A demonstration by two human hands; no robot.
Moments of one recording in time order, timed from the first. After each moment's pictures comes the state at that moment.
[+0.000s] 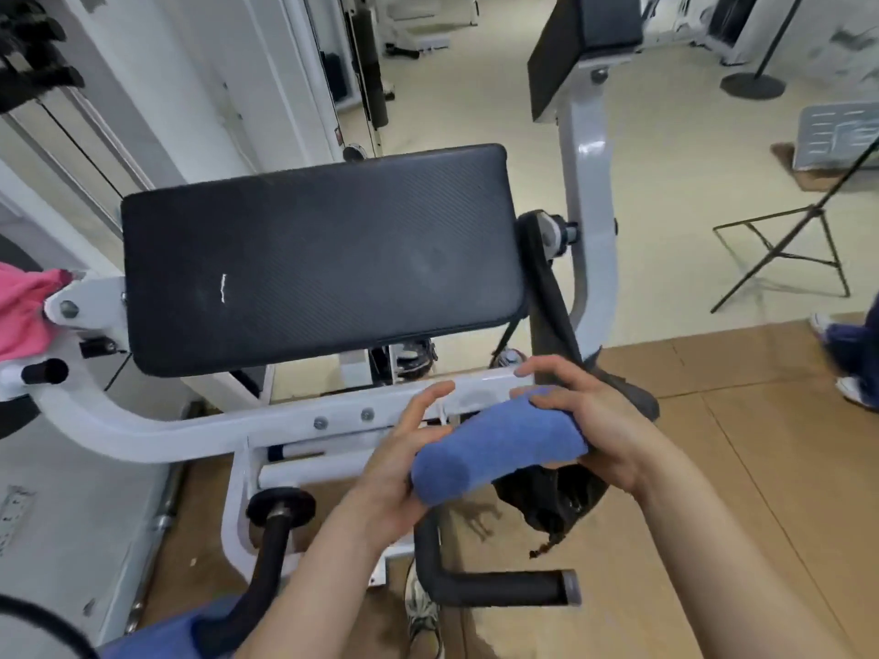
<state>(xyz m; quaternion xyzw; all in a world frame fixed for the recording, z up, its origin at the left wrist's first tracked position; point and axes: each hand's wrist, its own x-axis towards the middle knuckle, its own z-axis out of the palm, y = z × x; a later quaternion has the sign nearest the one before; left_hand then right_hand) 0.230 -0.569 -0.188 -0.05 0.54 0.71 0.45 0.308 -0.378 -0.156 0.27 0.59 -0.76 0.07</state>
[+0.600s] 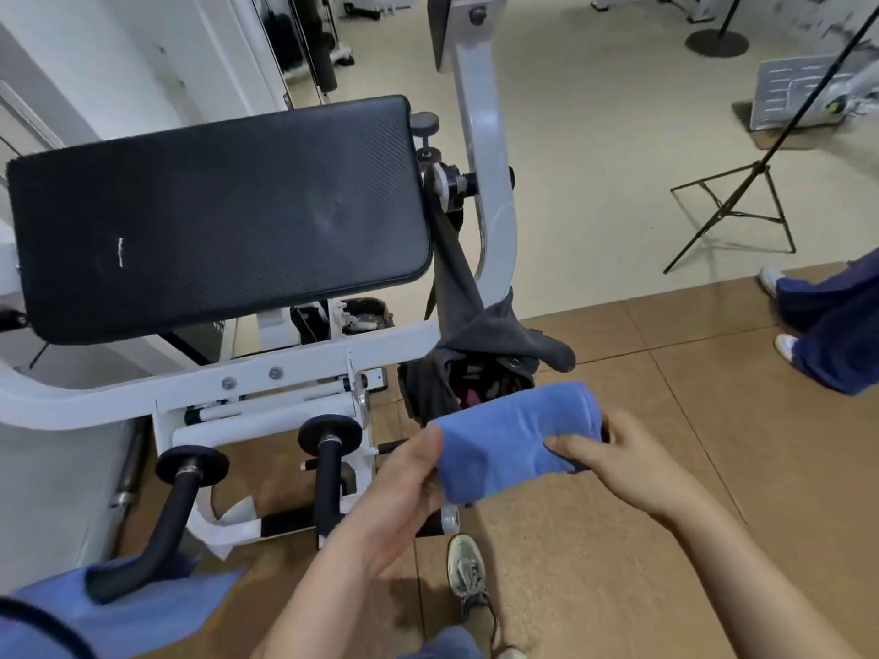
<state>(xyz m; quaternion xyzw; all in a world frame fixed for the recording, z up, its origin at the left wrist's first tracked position) 0.364 -0.498 -0.219 0.01 0.61 0.63 0.48 0.471 -0.292 -0.197 0.25 0.75 -0.61 0.04</state>
